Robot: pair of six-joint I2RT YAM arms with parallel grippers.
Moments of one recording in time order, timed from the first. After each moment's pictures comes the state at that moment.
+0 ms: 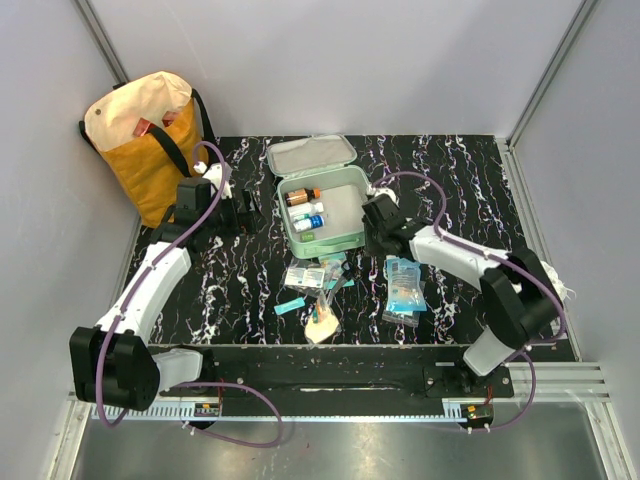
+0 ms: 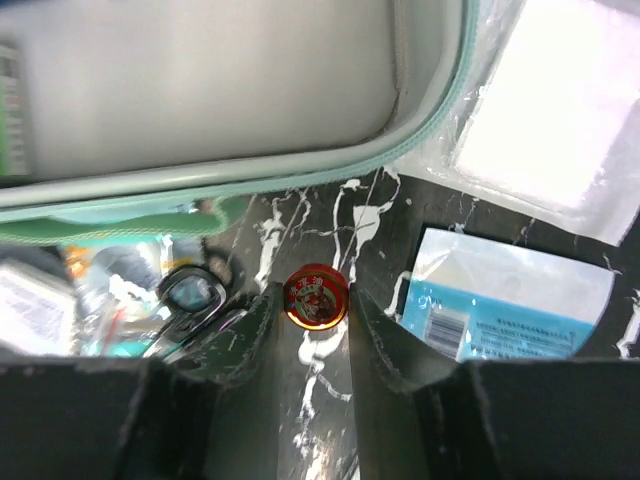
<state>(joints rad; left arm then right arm) -0.15 1.20 0.95 -0.39 0.25 -0.29 0.61 1.65 1.03 -0.32 0.21 0.42</state>
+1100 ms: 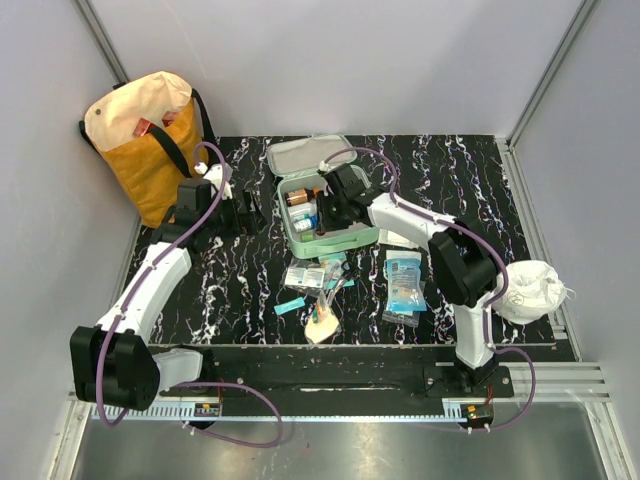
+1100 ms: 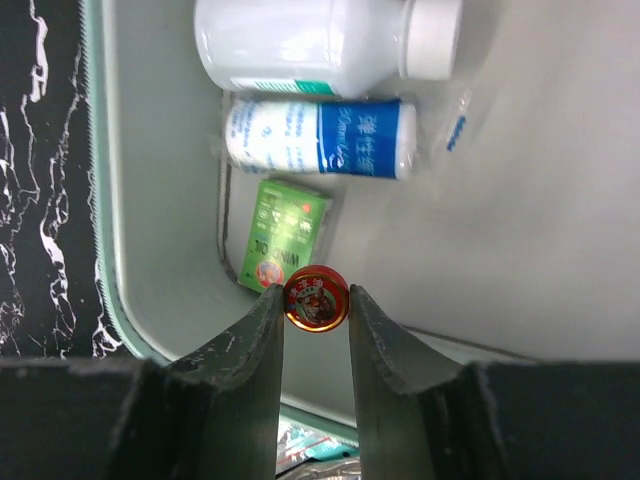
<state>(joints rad) -0.15 1.21 0.94 -0.39 0.26 -0.29 0.66 2.01 1.54 -0.39 -0.11 0.41</state>
